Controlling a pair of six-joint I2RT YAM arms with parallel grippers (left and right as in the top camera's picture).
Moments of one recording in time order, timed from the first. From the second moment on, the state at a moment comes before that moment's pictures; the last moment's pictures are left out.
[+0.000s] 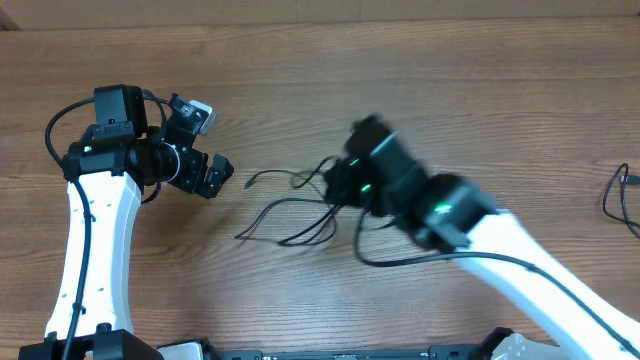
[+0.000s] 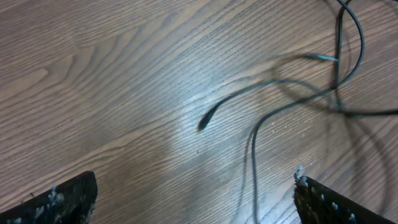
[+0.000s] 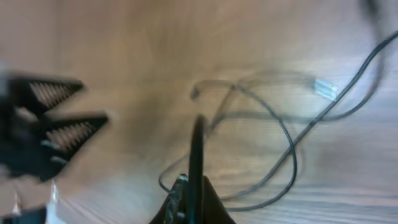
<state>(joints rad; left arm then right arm) 0.14 1.46 1.26 -0.97 0.39 0.51 0.73 1.38 1.33 -0.78 -0.06 0.90</state>
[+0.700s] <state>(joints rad) 0.14 1.46 1.26 -0.97 0.39 0.51 0.54 1.35 1.97 -1.21 -0.03 0.72</state>
